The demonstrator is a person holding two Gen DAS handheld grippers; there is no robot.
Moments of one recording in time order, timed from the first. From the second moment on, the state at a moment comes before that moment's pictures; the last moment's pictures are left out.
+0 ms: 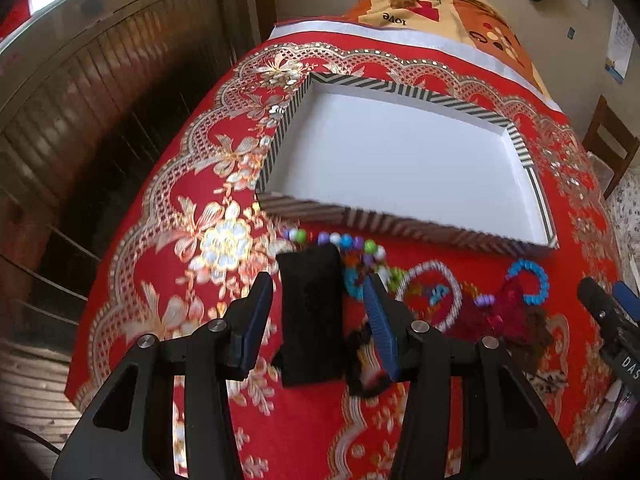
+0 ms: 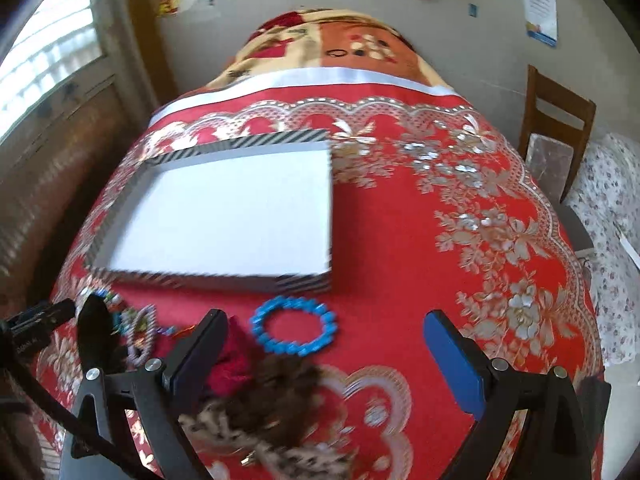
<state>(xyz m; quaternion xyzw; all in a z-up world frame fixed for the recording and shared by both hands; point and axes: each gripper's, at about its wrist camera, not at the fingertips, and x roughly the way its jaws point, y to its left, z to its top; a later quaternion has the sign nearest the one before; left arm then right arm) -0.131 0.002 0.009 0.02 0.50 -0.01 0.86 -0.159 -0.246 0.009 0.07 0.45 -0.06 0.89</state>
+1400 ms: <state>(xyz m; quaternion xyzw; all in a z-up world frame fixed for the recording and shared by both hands) -0.180 0.008 0.017 0.01 0.49 -0.02 0.87 -0.200 -0.188 0.029 0.06 0.45 -0.03 0.89</state>
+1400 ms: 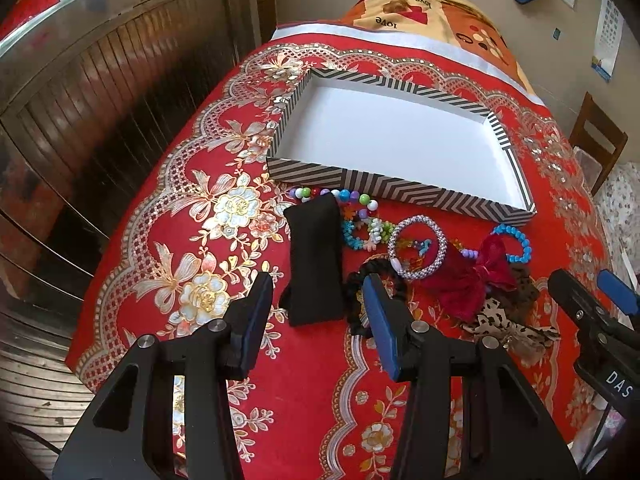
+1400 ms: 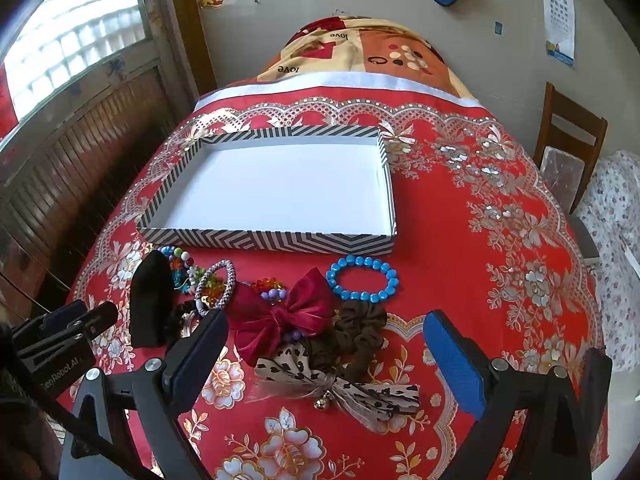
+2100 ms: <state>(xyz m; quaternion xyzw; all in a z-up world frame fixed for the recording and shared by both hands) -0.179 0.001 0.018 0.01 0.49 -0.02 0.87 -0.202 -0.199 0.028 0.08 0.45 -0.02 0.89</state>
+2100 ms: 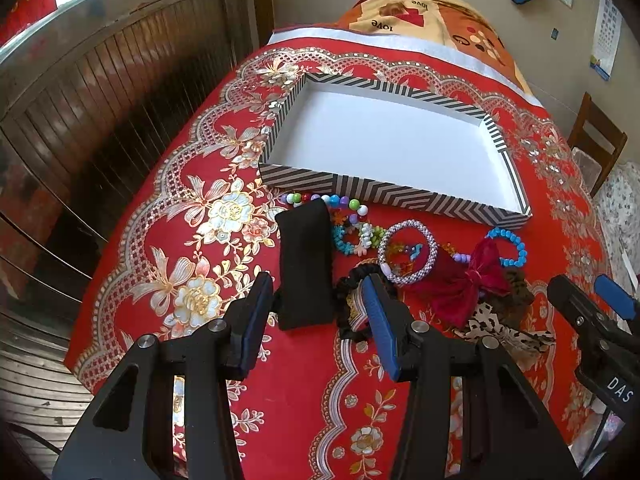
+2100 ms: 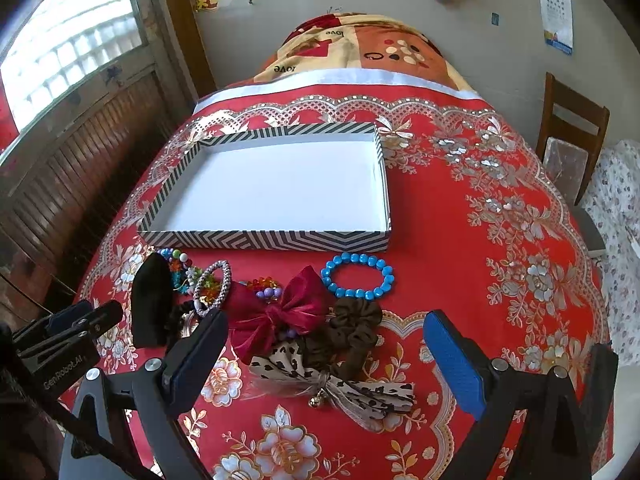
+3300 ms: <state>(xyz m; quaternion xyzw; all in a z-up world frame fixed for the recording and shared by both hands) -0.182 -0.003 0.011 0.03 0.48 0.00 0.88 -0.201 -0.200 0.022 0.06 0.47 -0.01 0.88</state>
